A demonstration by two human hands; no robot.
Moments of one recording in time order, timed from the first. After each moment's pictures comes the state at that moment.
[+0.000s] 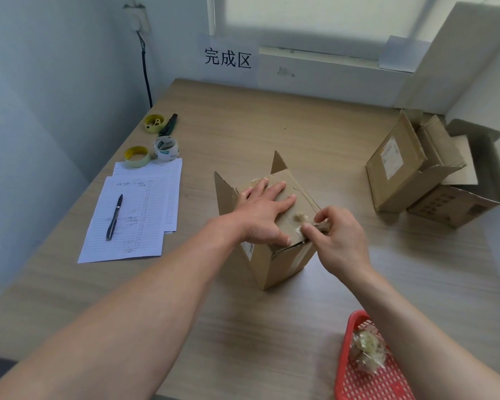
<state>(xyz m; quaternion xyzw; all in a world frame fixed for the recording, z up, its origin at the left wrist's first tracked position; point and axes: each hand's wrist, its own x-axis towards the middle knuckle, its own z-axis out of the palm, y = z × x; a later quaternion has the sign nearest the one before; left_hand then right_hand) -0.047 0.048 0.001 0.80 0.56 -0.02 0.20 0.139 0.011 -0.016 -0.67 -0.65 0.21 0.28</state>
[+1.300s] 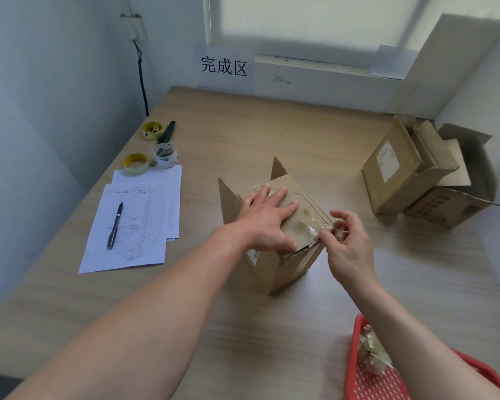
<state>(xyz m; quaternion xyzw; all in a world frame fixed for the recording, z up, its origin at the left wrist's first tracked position) -0.052 0.043 -0.001 0.81 0.56 -0.01 0.20 0.129 -0.004 -0.026 -0.66 -0.52 0.31 0.44</state>
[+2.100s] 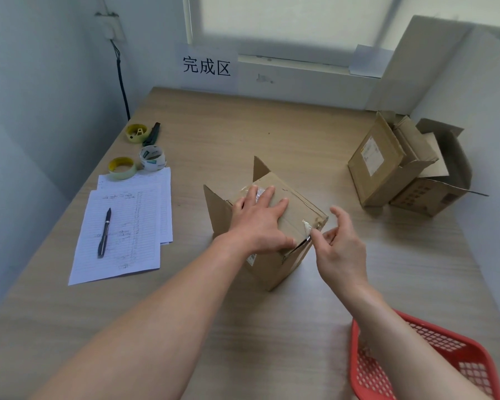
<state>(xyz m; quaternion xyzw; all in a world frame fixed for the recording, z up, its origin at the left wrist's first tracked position) -0.056 0.031 -0.003 0.78 0.59 0.01 0.19 0.108 -0.024 -0.023 -0.71 -0.56 0.18 0.38</state>
